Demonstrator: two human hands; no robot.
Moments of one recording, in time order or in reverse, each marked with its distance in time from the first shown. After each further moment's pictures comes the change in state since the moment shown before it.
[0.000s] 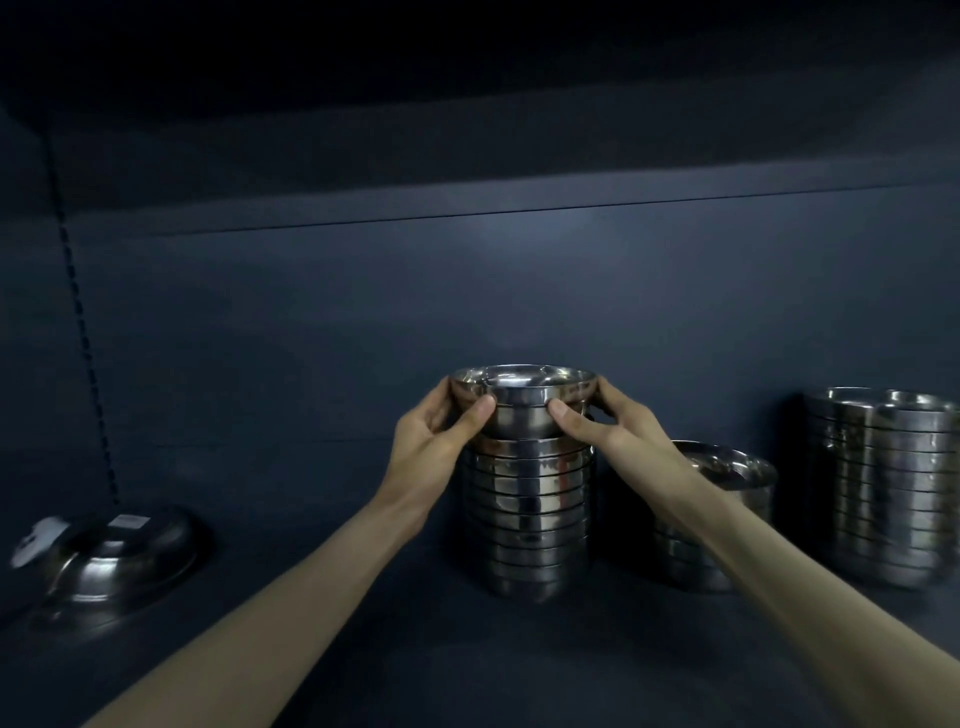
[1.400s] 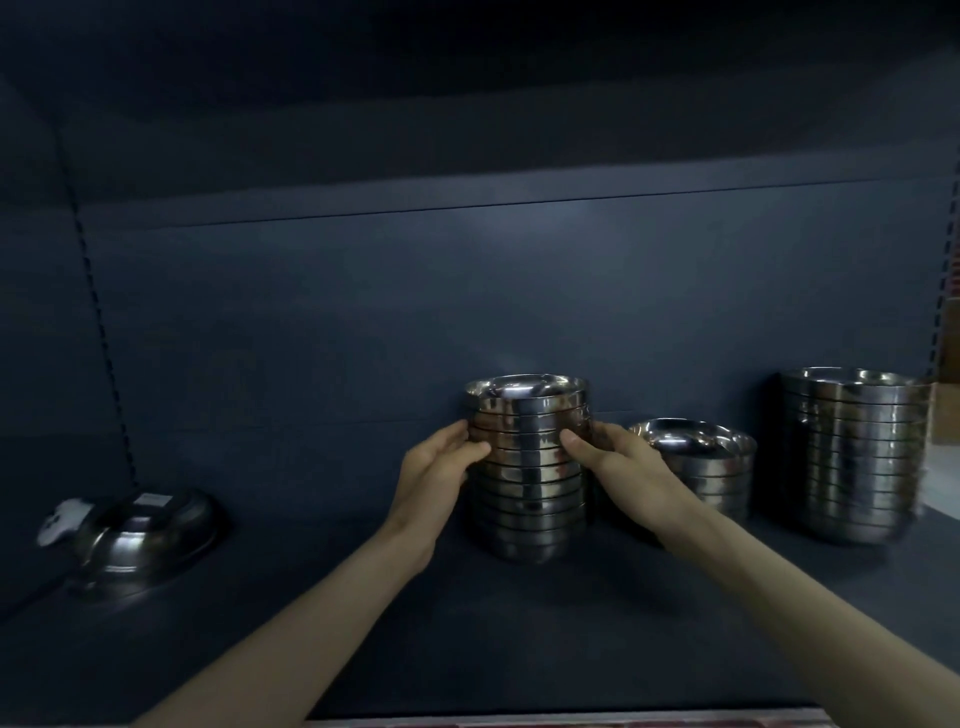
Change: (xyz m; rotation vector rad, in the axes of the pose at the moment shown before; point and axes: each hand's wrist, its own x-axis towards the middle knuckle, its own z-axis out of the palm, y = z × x) left_hand -0.054 -0.006 -0.007 0.069 0.075 -0.303; right_hand -0.035 0.034 0.012 -0.197 0.117 0.293
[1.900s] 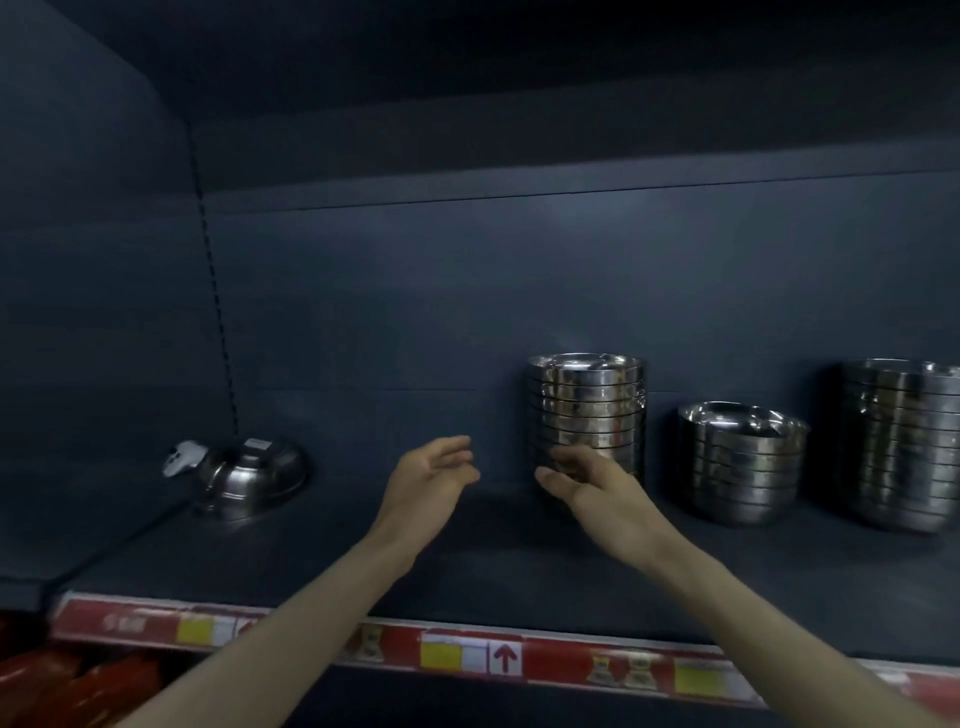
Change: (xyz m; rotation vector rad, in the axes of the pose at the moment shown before) left_hand -0.075 0.002 -0.074 0.326 0.133 -0.059; right_hand -0.080 -0.026 0.078 -0.084 -0.156 -0.089
